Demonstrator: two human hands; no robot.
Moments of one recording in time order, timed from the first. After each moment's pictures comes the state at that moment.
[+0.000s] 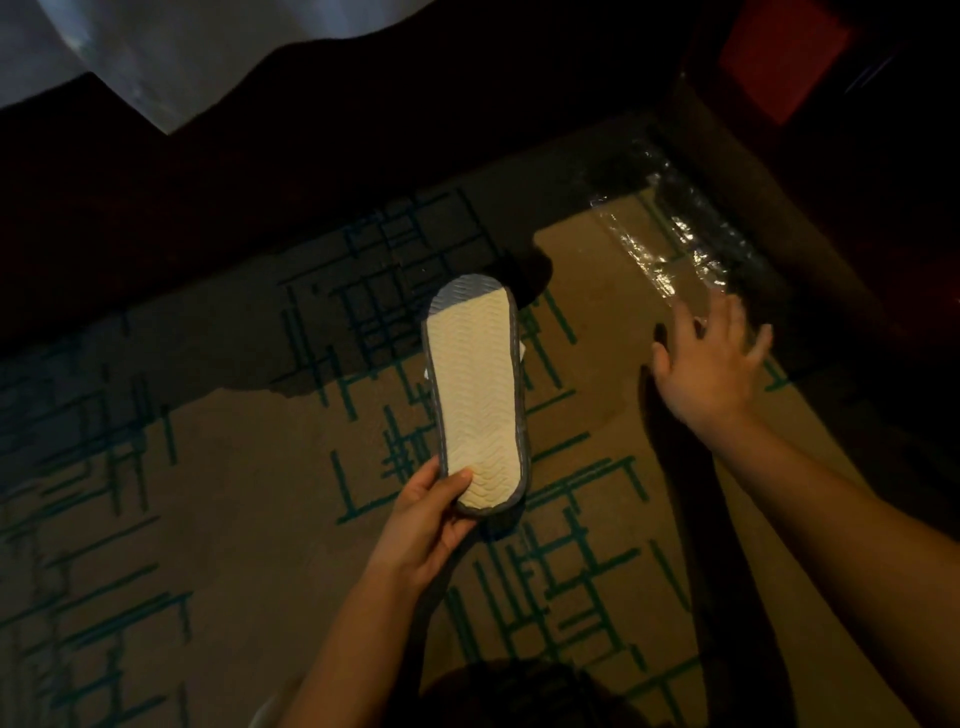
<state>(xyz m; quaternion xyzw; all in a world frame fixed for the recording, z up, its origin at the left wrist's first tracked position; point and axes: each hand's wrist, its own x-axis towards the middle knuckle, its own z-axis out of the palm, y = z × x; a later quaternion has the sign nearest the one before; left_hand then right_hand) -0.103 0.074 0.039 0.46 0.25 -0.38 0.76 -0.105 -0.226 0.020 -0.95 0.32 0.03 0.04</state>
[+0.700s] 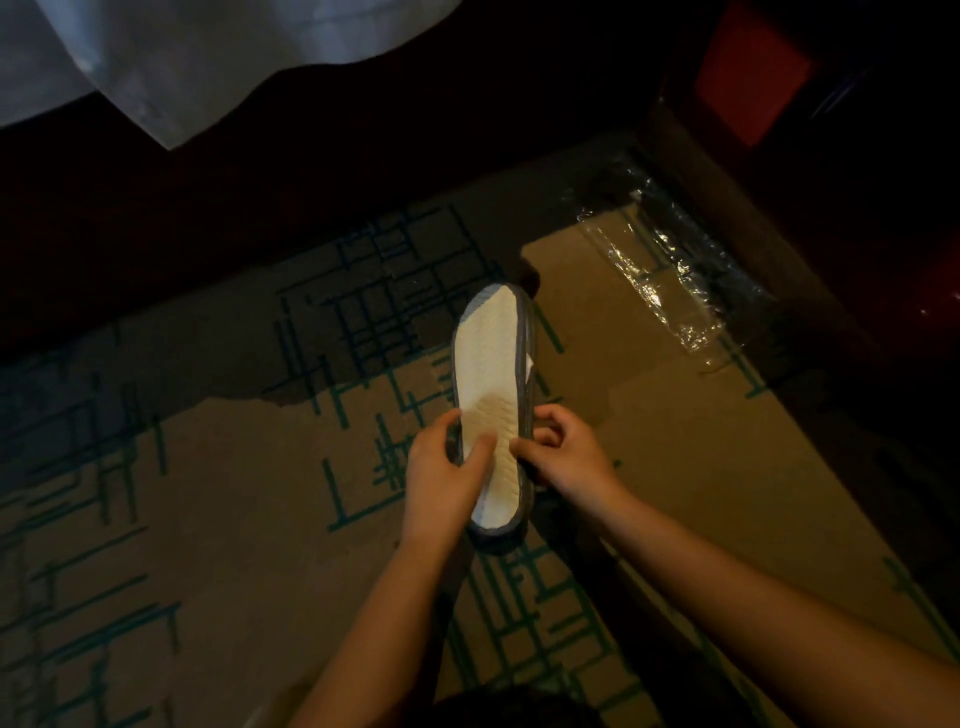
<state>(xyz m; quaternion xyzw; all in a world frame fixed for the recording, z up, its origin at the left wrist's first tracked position) -0.090 0.037 0.053 0.86 0.04 -0.20 0.46 -0.125 -0.097 0.061 -0.63 0.34 0.14 0.69</state>
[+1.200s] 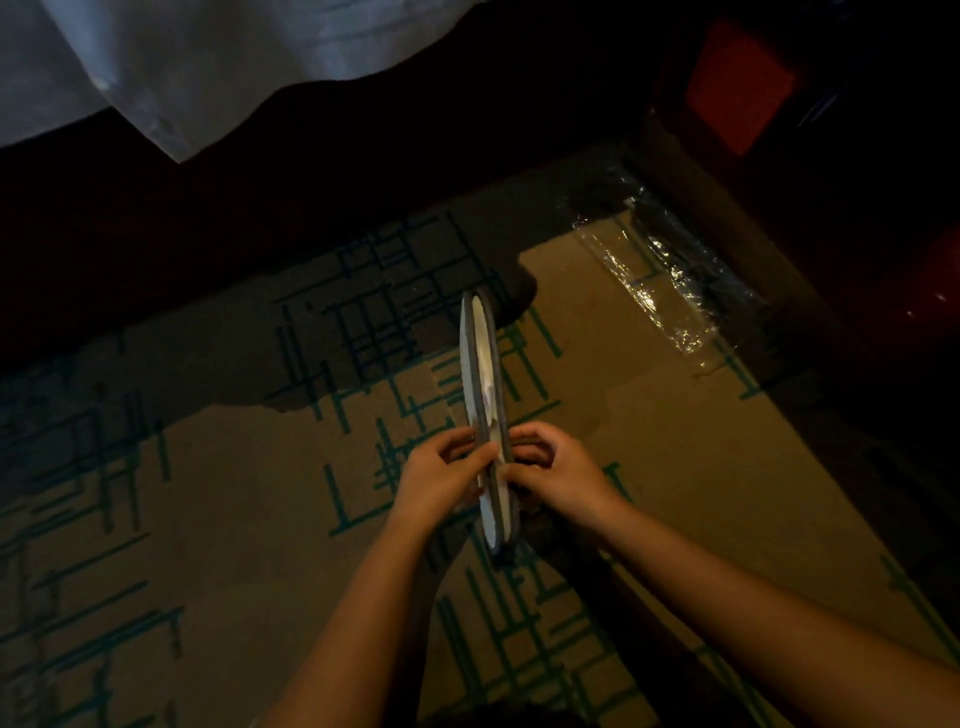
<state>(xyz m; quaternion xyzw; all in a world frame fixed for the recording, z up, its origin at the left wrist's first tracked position) -0.076 0.044 0.051 0.77 0.10 -0.34 0.53 -0.133 -0.088 0.060 -0.63 0.29 0.16 0.70</state>
